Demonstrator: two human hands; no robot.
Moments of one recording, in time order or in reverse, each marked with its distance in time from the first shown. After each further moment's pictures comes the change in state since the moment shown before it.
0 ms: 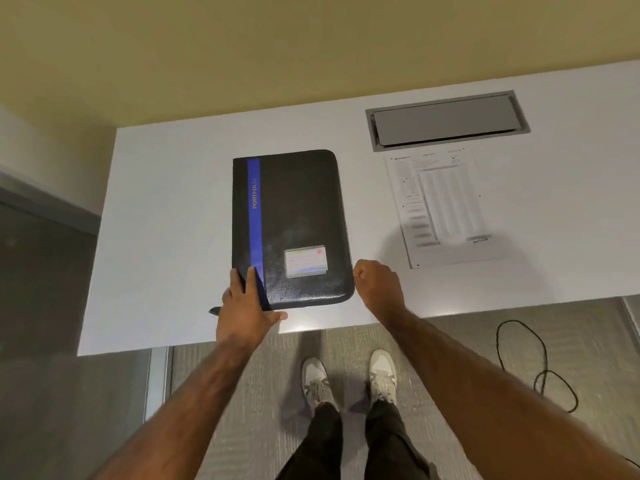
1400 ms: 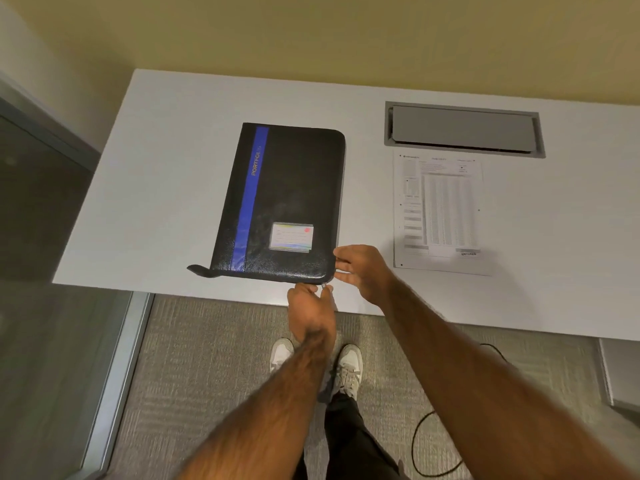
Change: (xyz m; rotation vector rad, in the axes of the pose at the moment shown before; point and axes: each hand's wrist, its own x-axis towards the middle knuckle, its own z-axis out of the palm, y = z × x) left_hand -0.058 0.172 0.088 -0.933 0.246 -0.599; right_hand 0.006 0.022 -0.032 0.659 -0.461 -0.078
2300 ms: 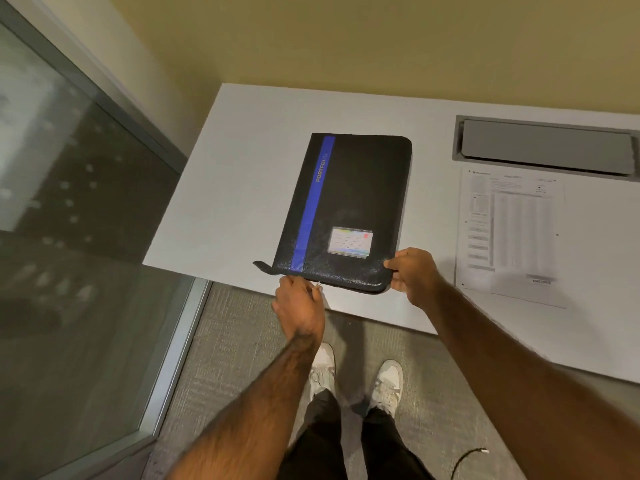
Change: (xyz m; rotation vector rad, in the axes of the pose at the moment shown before) left_hand 0.070 -0.025 -0.089 0.444 0.295 0.360; right_hand 0.020 -0.049 0.026 0.182 0.275 0.357
